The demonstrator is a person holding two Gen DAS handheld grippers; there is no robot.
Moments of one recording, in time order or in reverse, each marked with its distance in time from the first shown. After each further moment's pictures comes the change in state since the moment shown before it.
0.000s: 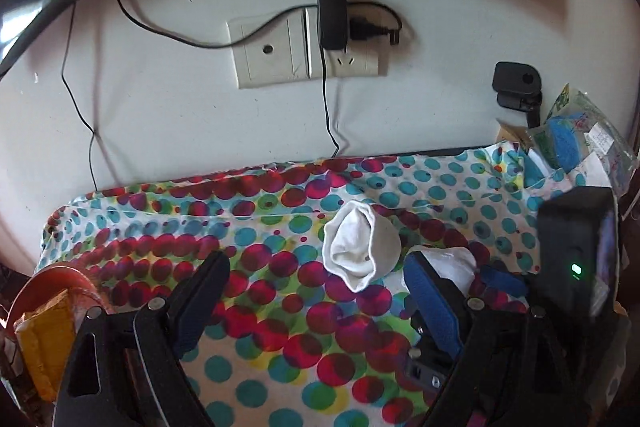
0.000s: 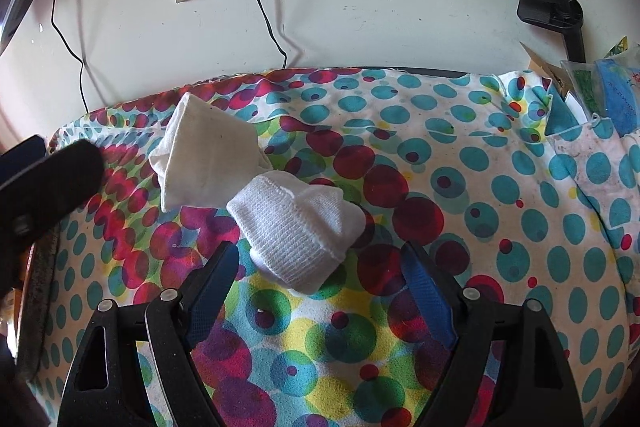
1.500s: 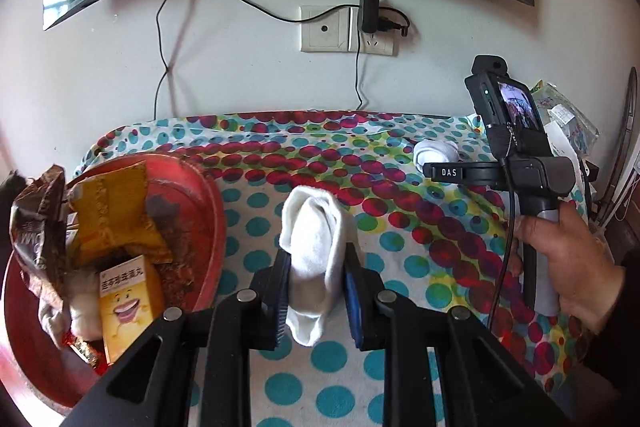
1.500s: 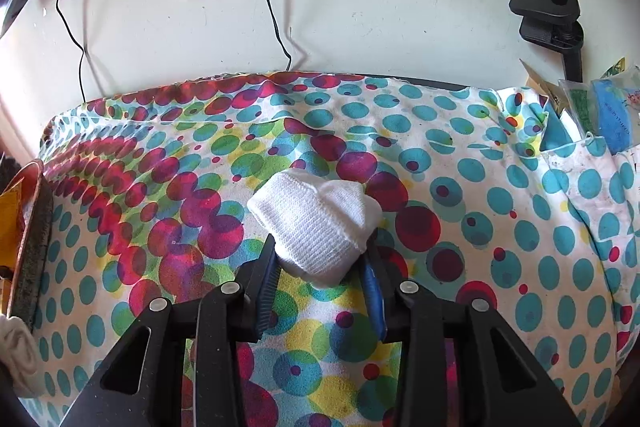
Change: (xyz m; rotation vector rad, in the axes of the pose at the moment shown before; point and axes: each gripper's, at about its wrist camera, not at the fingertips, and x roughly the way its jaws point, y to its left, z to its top) left arm -0.130 0.060 -0.137 -0.069 -0.061 -0.003; right arm -0.004 0.011 -0.001 -0.053 -0.019 -0.058
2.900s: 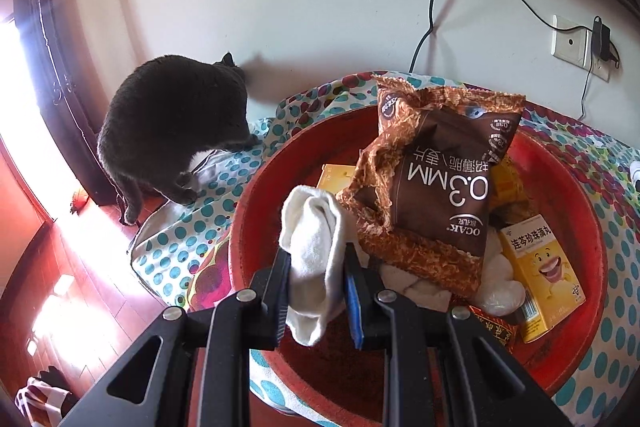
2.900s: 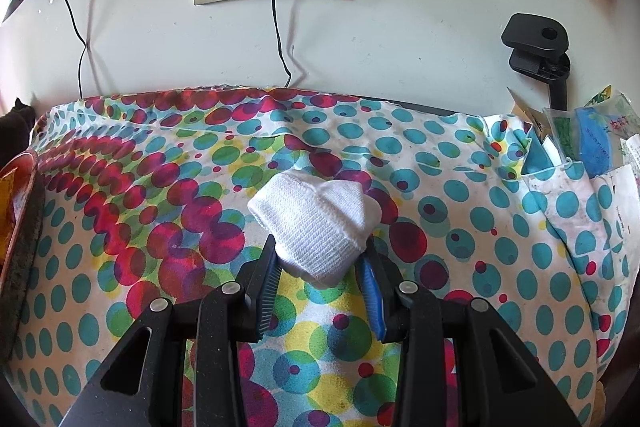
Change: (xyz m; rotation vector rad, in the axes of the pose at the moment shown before) left arm -0.043 0.237 -0.048 -0.215 0.099 0.485; right arm -0.011 0.010 -0.003 -0.043 -0.063 -0.066
